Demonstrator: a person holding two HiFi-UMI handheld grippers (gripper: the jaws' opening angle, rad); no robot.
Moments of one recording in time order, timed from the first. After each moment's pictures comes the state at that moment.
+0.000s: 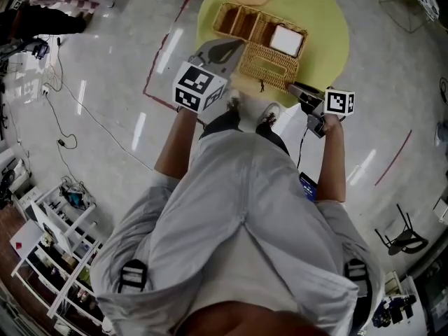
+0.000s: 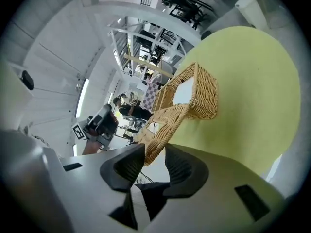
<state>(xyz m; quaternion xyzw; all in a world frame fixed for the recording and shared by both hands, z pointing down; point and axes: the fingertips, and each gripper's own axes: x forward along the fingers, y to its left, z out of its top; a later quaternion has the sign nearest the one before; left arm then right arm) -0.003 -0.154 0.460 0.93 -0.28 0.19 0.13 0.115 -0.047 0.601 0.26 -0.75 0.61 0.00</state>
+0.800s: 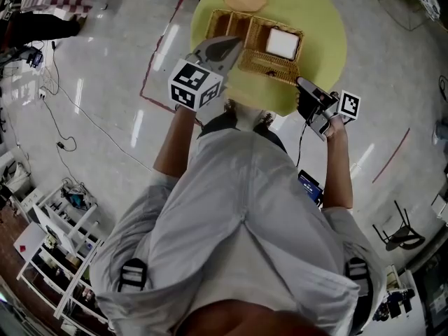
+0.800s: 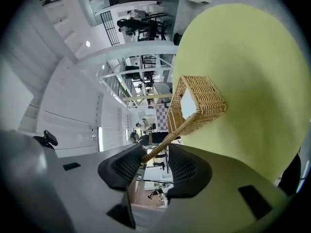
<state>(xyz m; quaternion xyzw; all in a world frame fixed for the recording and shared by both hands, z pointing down) 0.014 -0.211 0.470 0.93 -0.27 0.17 0.17 0.151 -0.111 0.560 0.23 -0.63 0.71 -0.23</state>
